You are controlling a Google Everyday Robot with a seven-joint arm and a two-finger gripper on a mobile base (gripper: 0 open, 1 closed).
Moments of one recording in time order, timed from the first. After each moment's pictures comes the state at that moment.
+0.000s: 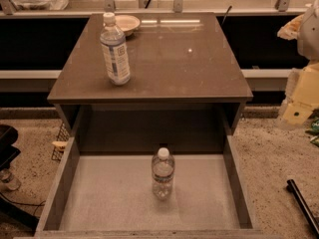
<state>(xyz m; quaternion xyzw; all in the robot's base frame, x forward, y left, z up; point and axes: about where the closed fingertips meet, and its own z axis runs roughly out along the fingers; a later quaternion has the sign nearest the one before) 0.438 -0.213 0.988 -0.60 0.78 -0.05 0.18</state>
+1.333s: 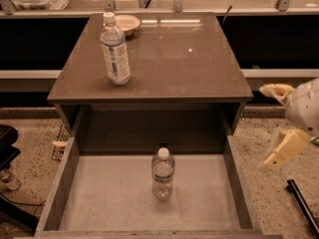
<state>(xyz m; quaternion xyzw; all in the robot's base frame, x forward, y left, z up) 0.436 -0.219 0.865 -0.58 0.75 0.11 0.30</state>
